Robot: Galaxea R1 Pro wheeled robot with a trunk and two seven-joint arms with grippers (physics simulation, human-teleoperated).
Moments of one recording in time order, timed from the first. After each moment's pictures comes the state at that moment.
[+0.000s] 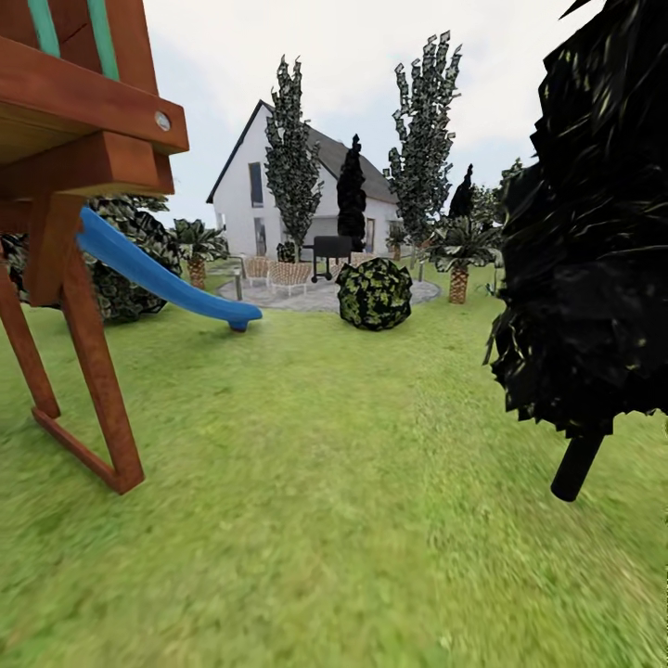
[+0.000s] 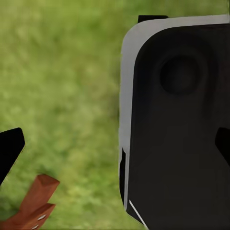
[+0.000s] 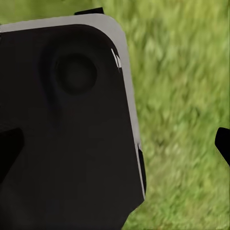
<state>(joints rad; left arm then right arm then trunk) 0.02 0.08 0.01 -0.05 0.00 0.00 0.01 -0.05 -0.06 0.02 0.09 -0.19 -0.02 0.01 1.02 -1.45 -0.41</state>
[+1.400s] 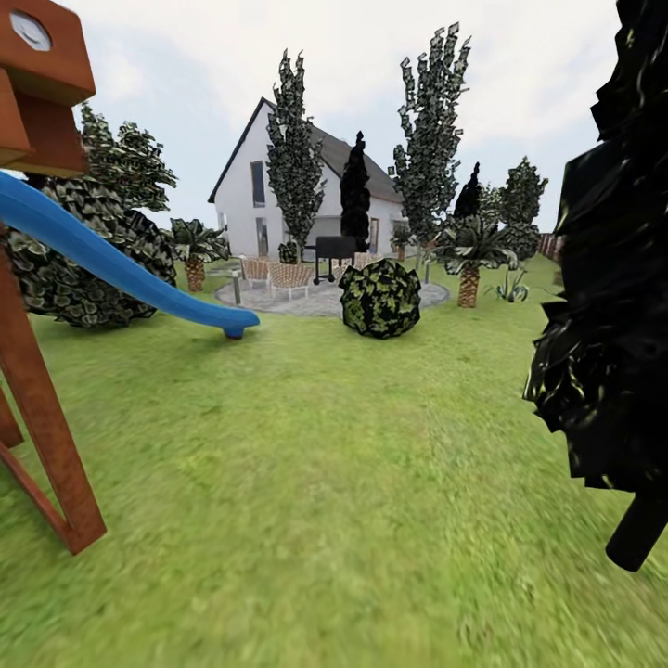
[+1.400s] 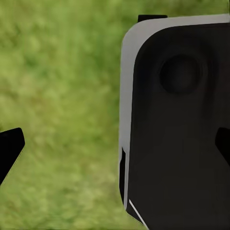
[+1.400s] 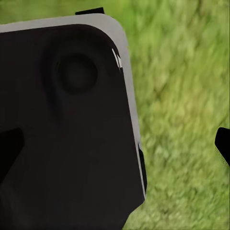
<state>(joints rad) 0.02 0.08 0.01 -0.05 0.00 0.00 0.01 -0.05 -0.06 0.02 0.09 -0.19 -0.02 0.01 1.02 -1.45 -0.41</state>
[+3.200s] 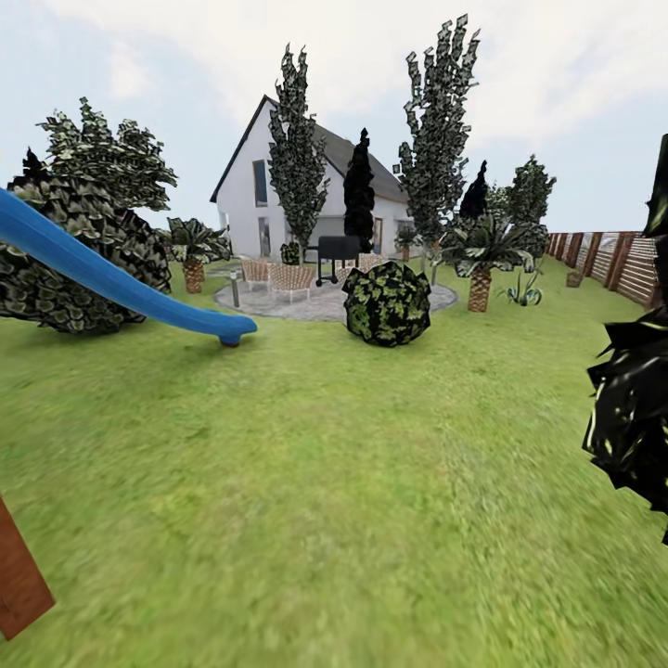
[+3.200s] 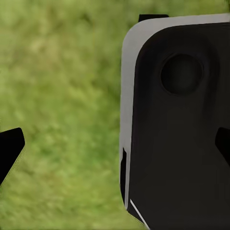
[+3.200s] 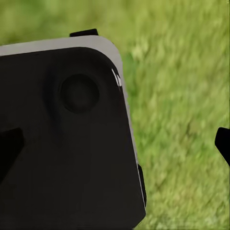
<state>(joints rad) 0.02 0.09 0.01 -0.05 0.00 0.00 0.01 -0.05 0.00 0.02 0.08 -0.19 -0.10 -0.12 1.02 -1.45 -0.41</state>
